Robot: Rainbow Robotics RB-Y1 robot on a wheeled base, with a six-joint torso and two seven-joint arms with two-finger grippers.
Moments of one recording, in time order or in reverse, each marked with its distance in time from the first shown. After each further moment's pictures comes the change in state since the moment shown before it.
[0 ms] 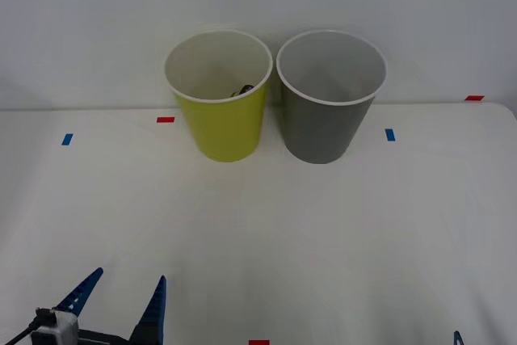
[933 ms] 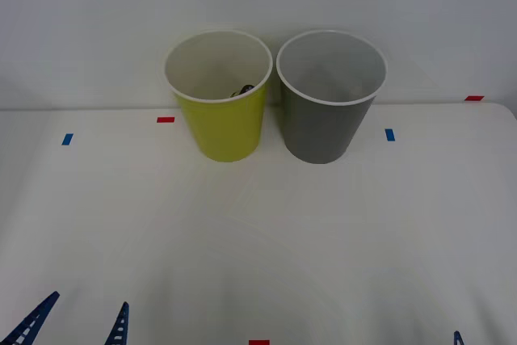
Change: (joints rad) right arm 0.000 0.000 0.000 0.000 0.000 0.000 0.000; left arm 0.150 -0.115 0.188 0.091 -0.495 -0.276 0.431
